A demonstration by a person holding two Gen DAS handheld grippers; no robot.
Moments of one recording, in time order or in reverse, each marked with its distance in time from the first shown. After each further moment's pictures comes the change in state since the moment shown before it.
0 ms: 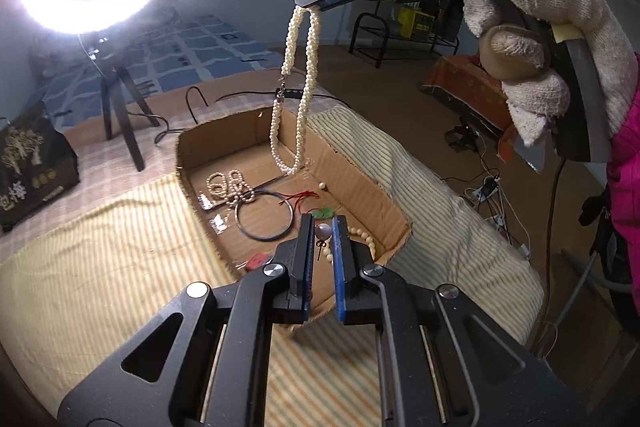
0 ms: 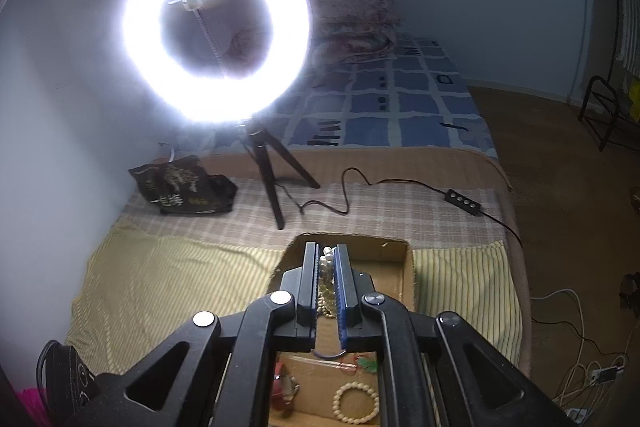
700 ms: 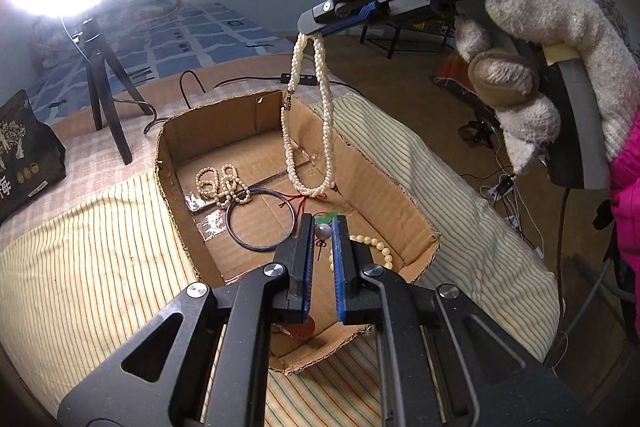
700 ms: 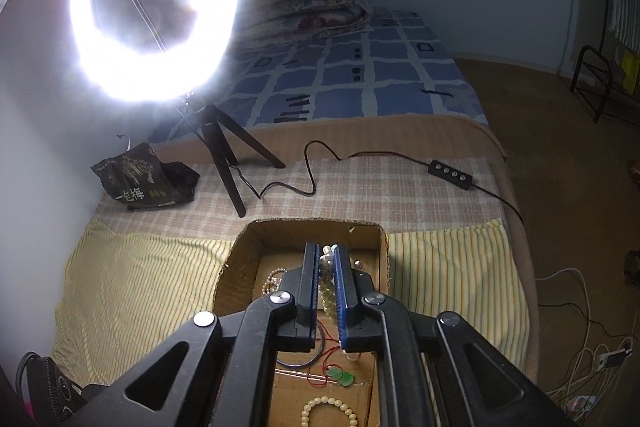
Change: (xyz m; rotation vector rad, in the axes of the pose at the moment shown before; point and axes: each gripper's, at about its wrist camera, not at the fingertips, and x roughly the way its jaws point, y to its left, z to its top) left arm 0.044 0.000 0.002 -0.007 0.030 0.036; right arm 0.058 -0.044 -0.014 0.064 0.065 -0.022
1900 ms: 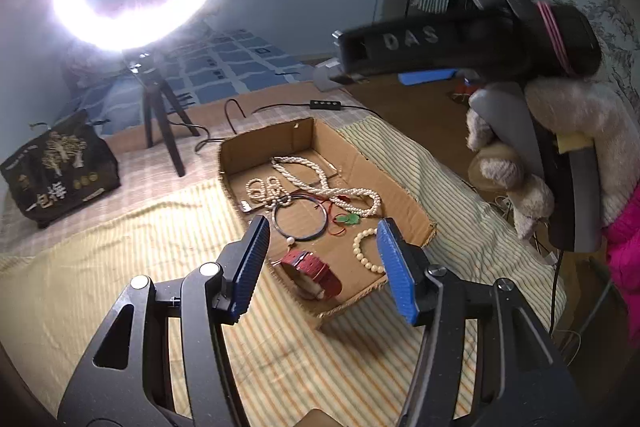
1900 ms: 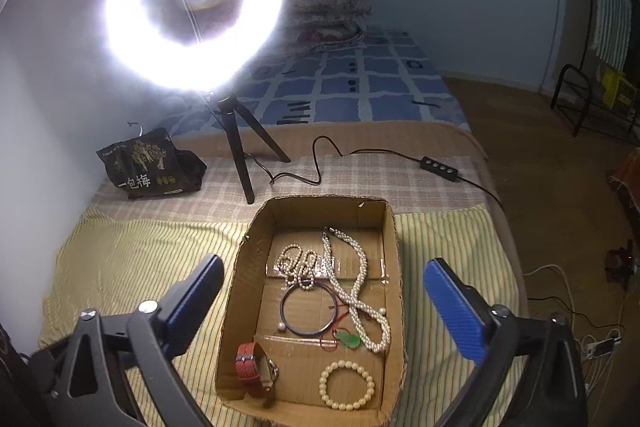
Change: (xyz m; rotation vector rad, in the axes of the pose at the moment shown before) left arm -0.082 0.003 -0.013 0.012 -0.086 0.103; right arm -0.047 0.044 -0.048 -0.037 -0.077 -0.094
